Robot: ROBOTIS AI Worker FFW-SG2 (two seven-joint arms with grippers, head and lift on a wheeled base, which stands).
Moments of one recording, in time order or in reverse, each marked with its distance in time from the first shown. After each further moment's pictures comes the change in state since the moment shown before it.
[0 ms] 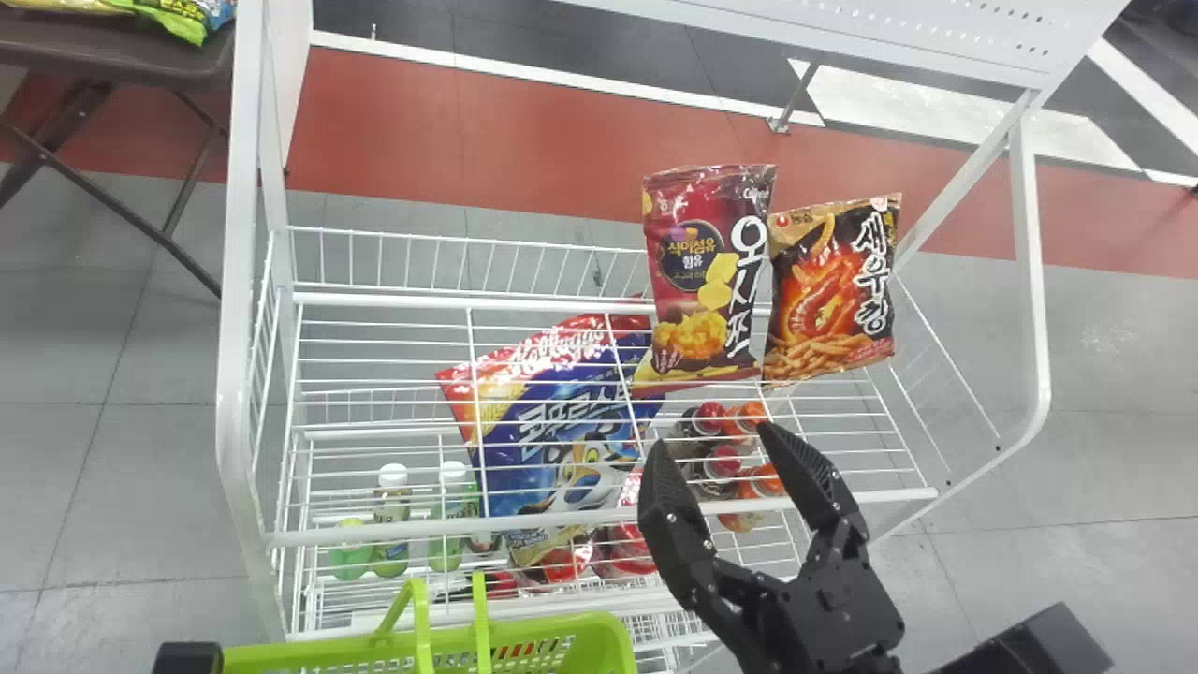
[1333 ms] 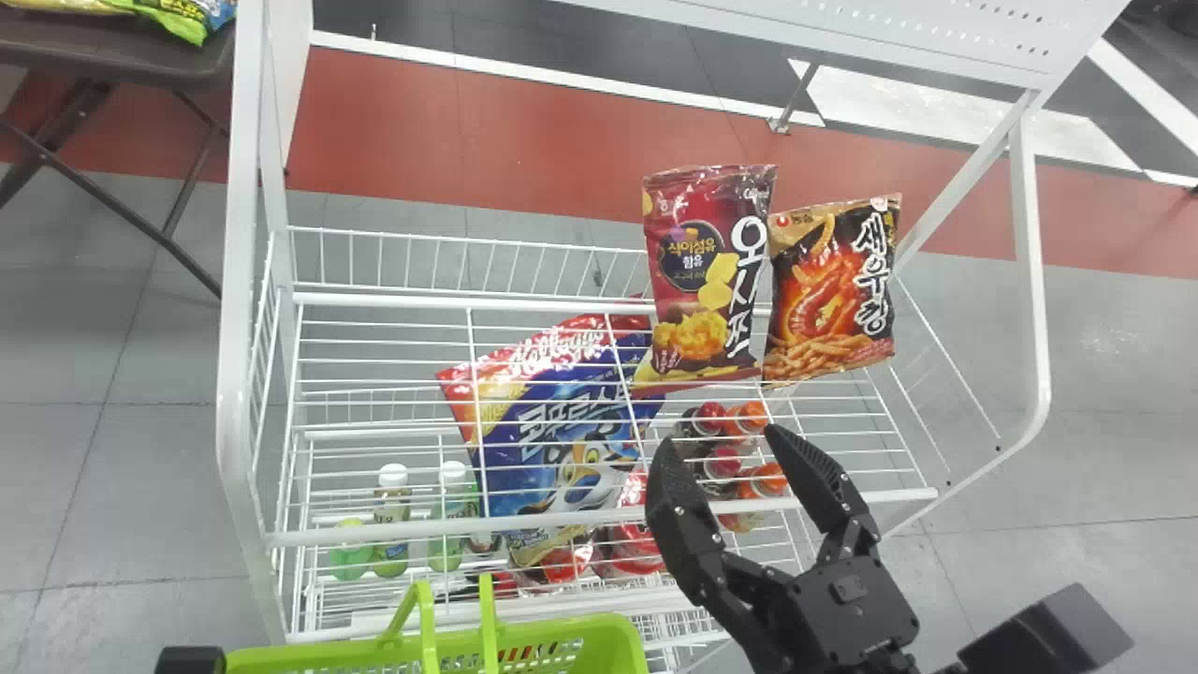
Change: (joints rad) left arm 0.015 0.000 -0.005 -0.022 0.006 0.000 -0.006; right arm 0.036 0.010 -0.021 -0.091 -0.013 0.106 -0.025
